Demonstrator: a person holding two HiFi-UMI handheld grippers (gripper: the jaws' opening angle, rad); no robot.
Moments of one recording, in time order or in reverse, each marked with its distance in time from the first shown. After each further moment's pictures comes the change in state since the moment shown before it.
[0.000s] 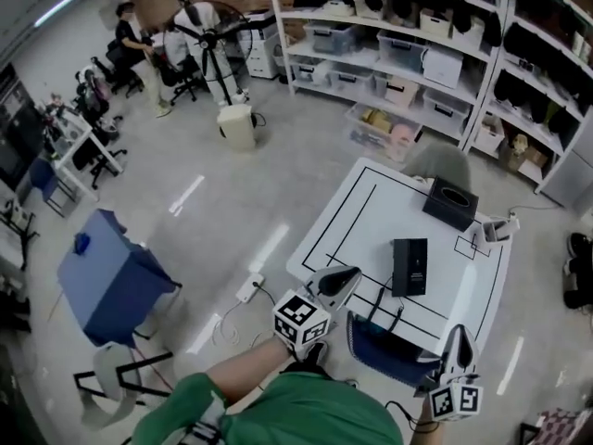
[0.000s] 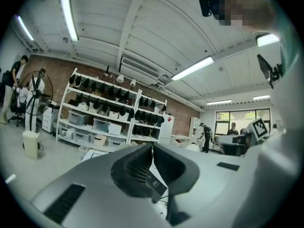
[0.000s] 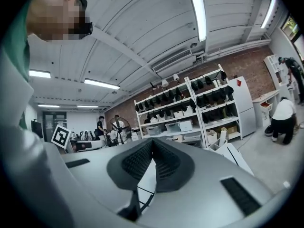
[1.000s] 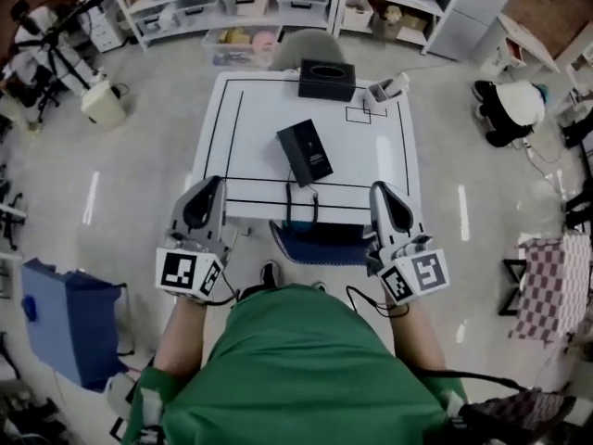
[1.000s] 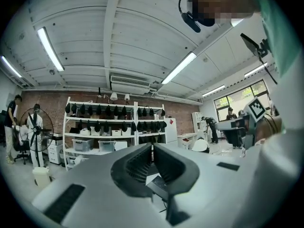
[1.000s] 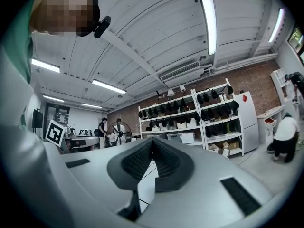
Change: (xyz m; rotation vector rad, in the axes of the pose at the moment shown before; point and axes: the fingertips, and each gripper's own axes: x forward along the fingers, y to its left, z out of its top) left arm -0.047 -0.013 0.065 0.275 -0.122 0.069; right arm -0.005 0.034 0.054 -0.130 -0.120 0.046
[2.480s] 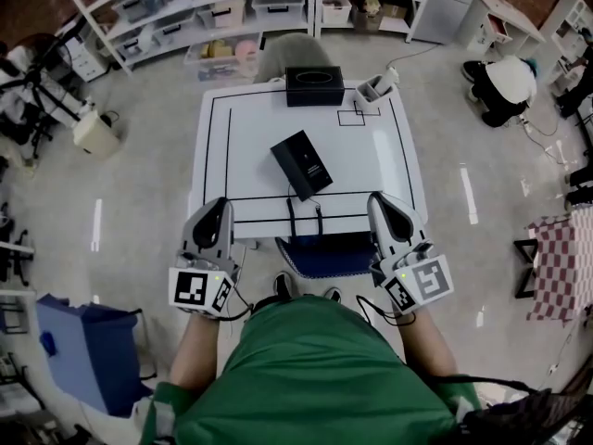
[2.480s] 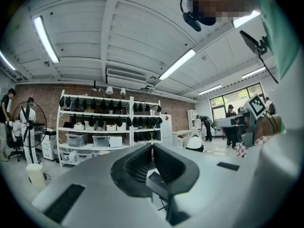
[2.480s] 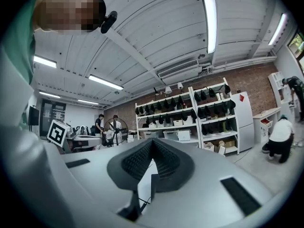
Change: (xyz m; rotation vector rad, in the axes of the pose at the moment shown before) left arm 0.038 0.000 -0.035 -0.028 0.055 -0.073; right arm 0.010 -0.013 -0.020 -0.013 0.054 -0.054
